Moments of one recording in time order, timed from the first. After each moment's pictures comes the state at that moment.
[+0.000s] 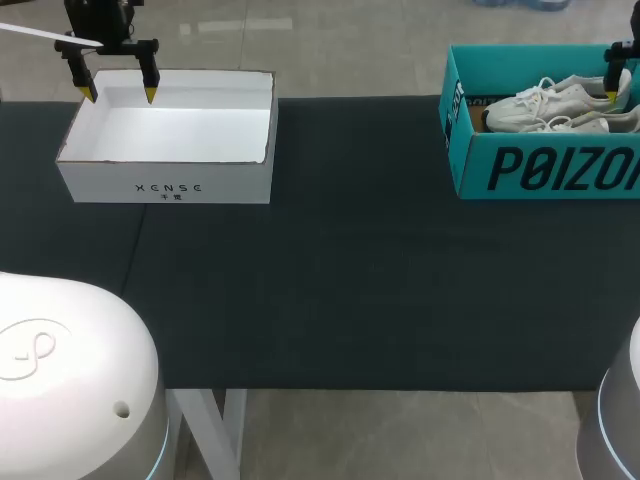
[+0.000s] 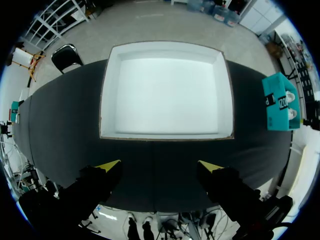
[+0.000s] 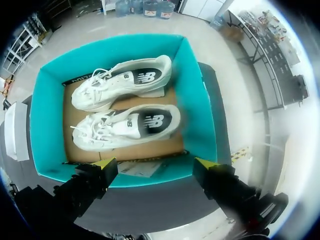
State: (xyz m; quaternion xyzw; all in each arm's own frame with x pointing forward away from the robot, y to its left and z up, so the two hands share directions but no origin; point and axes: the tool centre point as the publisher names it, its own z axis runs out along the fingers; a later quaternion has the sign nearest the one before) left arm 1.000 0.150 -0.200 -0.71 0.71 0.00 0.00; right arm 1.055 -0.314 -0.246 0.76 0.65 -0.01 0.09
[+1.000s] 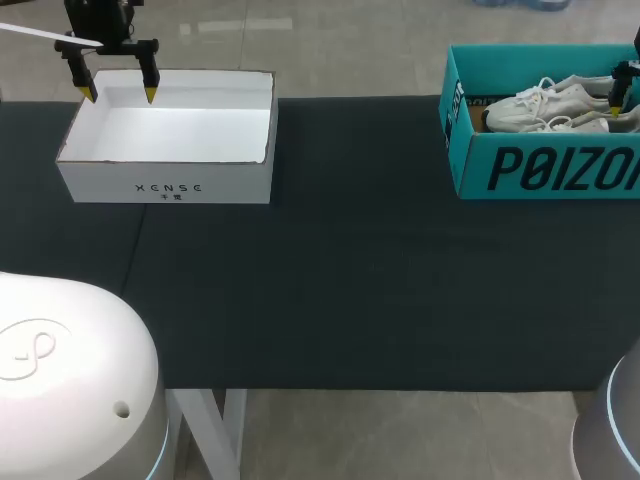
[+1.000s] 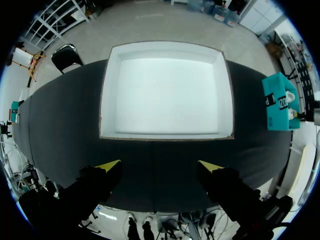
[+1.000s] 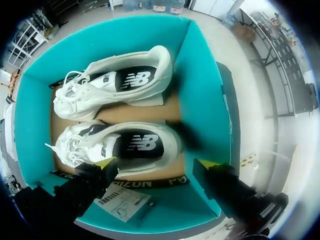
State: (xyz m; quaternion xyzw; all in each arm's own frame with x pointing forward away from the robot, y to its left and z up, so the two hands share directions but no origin) left arm 1.000 0.150 -0.200 -0.71 0.71 0.00 0.00; right arm 1.094 -0.352 -0.314 0.74 0.67 0.00 0.05
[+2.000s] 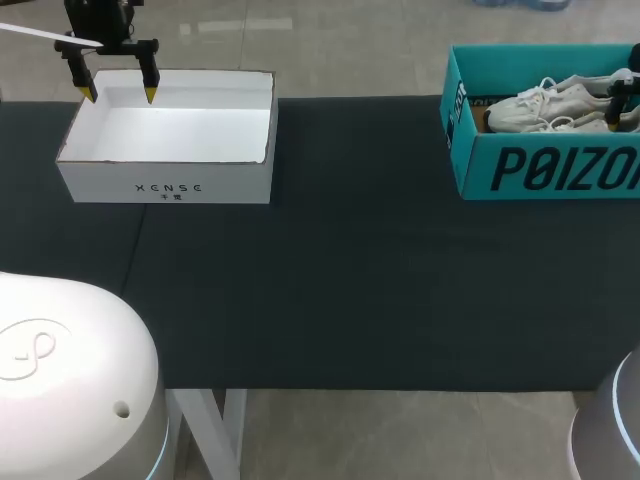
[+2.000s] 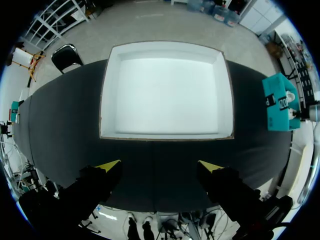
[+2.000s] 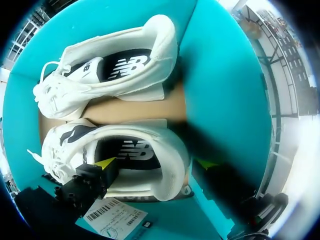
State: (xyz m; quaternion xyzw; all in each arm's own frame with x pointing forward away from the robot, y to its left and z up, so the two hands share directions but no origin) left arm 1.000 0.150 -0.200 -0.71 0.71 0.00 0.00; right arm 1.101 -0.365 -0.360 0.74 0.68 -0.02 0.02
